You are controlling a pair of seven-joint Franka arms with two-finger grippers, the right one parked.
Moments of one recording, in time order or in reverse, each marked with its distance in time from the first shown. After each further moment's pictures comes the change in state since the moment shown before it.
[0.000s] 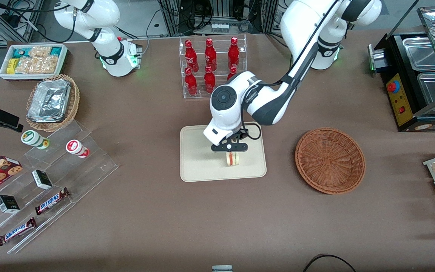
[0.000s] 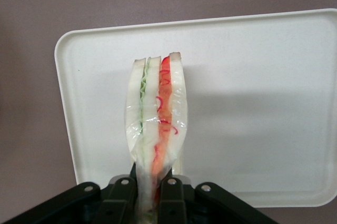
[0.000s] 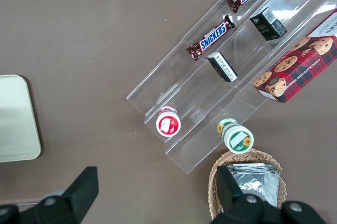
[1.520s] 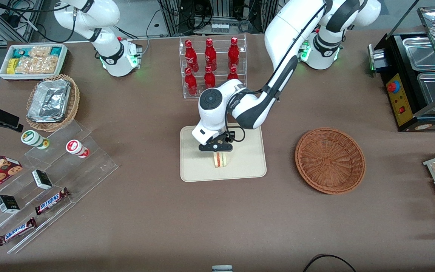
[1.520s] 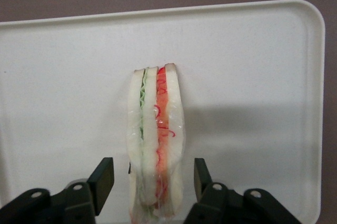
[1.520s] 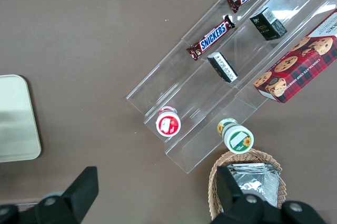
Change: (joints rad) arm -0.078 0.096 0.015 0.037 0.035 0.139 -0.089
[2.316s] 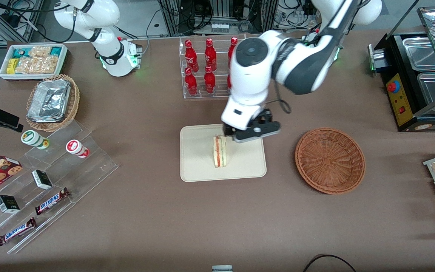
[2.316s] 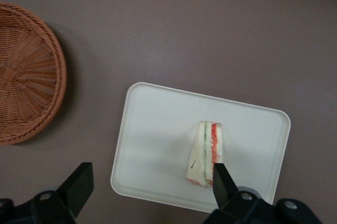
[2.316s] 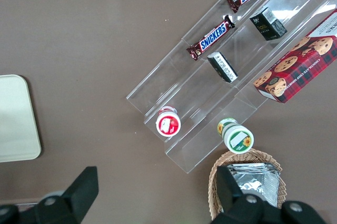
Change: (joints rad) arm 0.168 -0.359 0.011 0.022 -0.006 -0.314 -0.090
